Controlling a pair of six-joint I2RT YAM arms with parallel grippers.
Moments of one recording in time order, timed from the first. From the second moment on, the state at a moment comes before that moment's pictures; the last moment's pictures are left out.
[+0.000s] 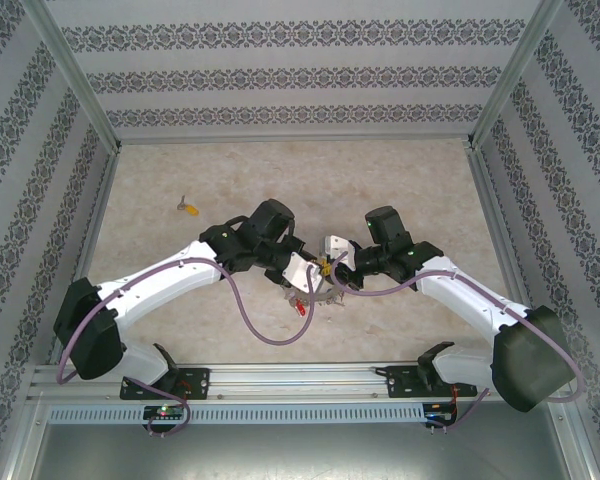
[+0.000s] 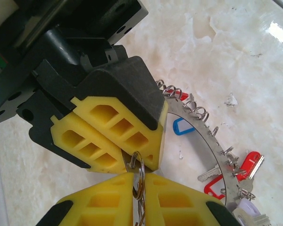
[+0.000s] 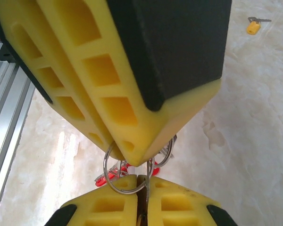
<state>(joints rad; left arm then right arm) -0.80 1.46 1.17 -0.56 0.38 1.28 0.49 1.23 0.75 -0.36 -0.81 -0.71</state>
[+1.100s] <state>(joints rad) -0.71 1.47 1.30 -0.57 0.44 0.91 0.49 0.96 0.66 -0.20 -0.60 -0.74</state>
